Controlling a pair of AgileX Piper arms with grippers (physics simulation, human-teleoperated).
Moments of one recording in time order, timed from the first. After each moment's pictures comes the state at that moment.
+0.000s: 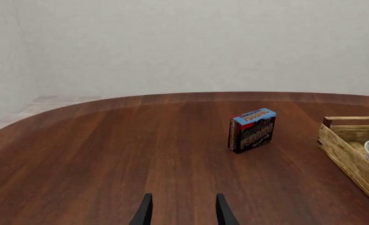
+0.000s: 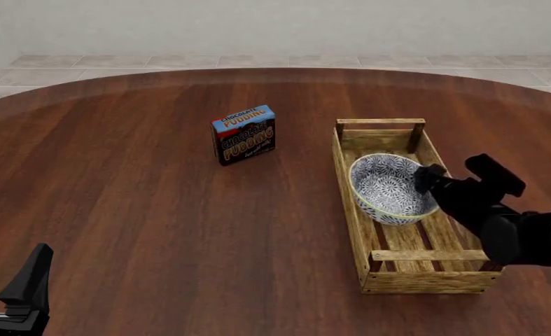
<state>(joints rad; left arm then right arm) 0.00 0.01 0.00 0.00 0.00 -0.01 1.63 -0.57 -0.52 0.58</state>
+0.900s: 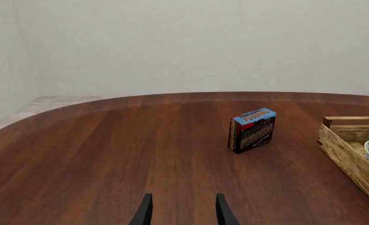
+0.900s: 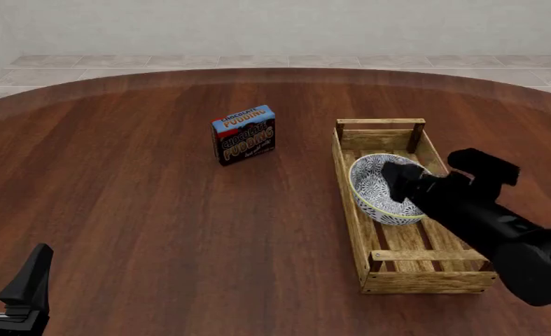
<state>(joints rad) 0.00 0.01 0.00 0.00 0.00 0.26 1.23 -0.47 -0.35 0.46</state>
